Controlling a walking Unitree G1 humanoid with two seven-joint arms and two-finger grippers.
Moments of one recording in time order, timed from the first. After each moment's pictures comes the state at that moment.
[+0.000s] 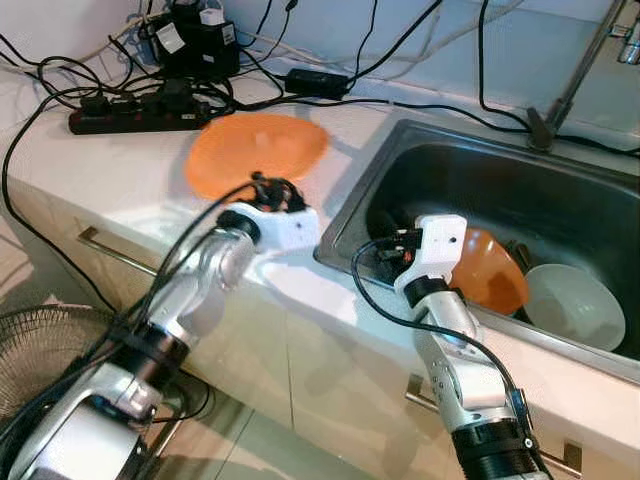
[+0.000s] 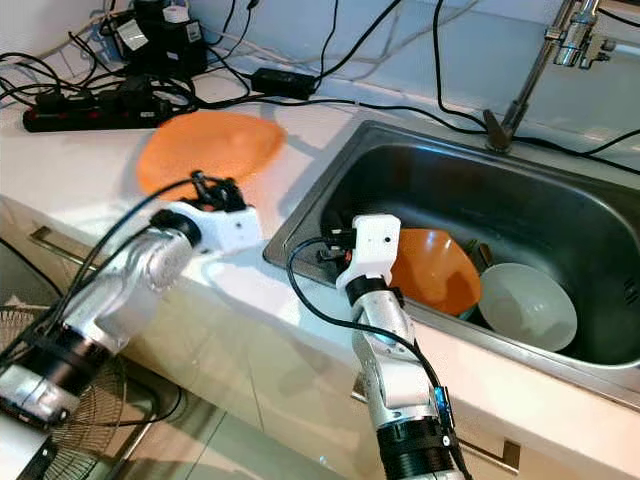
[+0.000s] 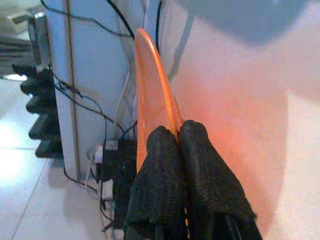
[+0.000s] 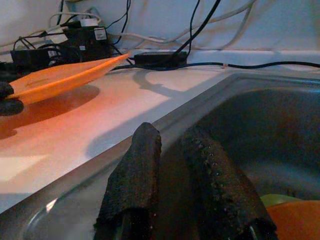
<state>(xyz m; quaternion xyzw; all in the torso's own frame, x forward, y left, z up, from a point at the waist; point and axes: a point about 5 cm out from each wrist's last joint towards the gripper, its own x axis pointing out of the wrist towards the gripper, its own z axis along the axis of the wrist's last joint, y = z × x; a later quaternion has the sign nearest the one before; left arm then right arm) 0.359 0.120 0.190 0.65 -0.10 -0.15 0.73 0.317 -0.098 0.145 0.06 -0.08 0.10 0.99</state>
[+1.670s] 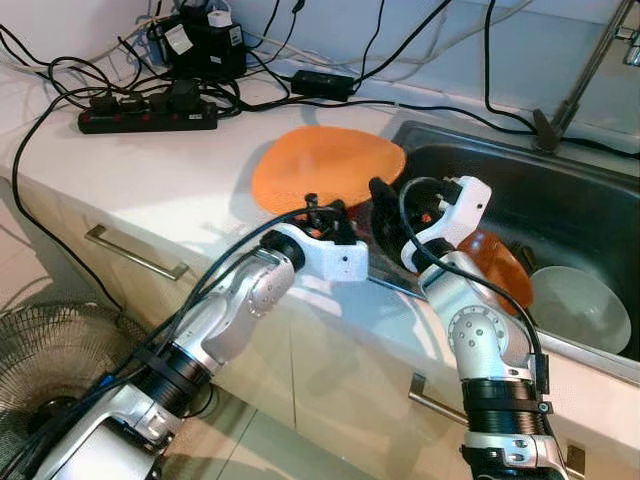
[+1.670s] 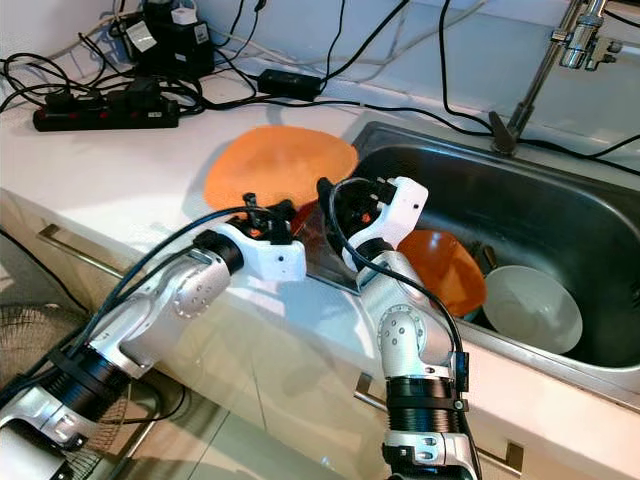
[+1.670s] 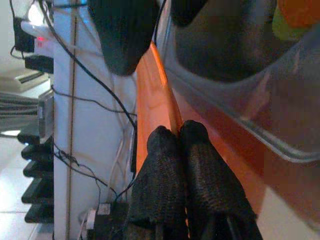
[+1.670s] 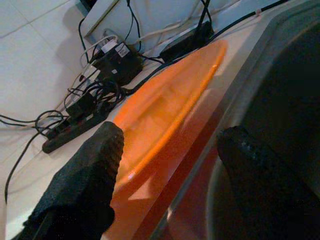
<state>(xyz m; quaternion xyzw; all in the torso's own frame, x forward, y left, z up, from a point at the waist) 0.332 0.066 0.184 0.63 -0.18 -0.25 0.71 0.338 -0.102 0.180 0.32 0.01 0.15 0.94</state>
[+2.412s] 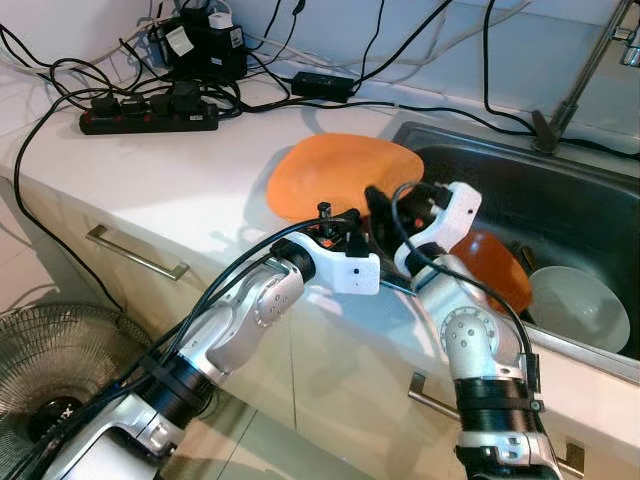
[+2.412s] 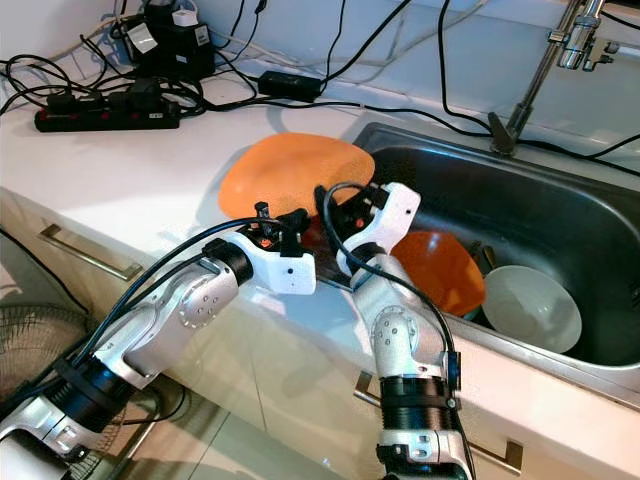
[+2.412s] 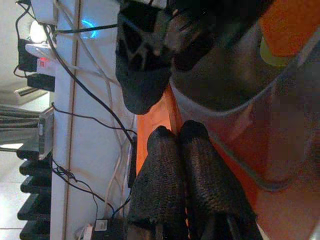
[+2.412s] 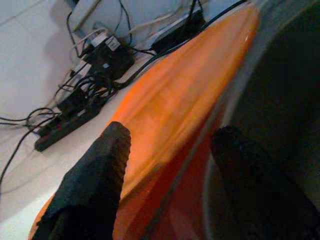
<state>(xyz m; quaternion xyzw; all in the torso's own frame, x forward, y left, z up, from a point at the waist) 0.322 0.058 0.182 0.62 -0.19 -0.27 0.71 0.343 -0.097 0.173 0.32 0.03 0.13 0.94</state>
